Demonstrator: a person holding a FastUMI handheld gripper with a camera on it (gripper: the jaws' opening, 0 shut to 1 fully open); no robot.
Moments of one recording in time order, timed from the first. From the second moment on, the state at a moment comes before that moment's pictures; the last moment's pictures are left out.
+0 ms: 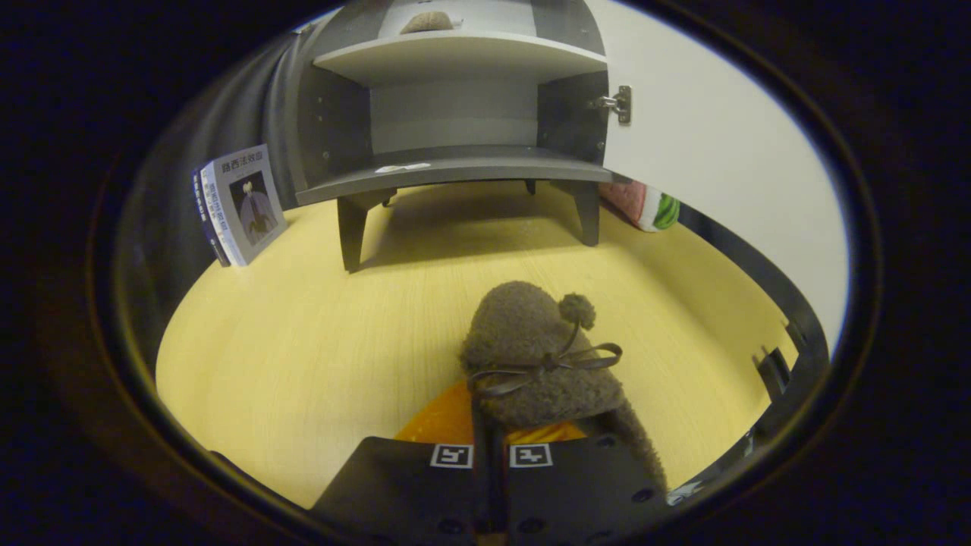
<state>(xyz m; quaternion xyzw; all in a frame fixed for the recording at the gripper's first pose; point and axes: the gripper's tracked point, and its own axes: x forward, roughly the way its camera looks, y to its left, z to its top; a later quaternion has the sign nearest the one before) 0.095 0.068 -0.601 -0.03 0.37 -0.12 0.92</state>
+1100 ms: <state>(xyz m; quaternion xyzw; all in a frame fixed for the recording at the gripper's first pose) 0.244 0.075 -0.242 -0.05 0.22 -0.12 0.97</state>
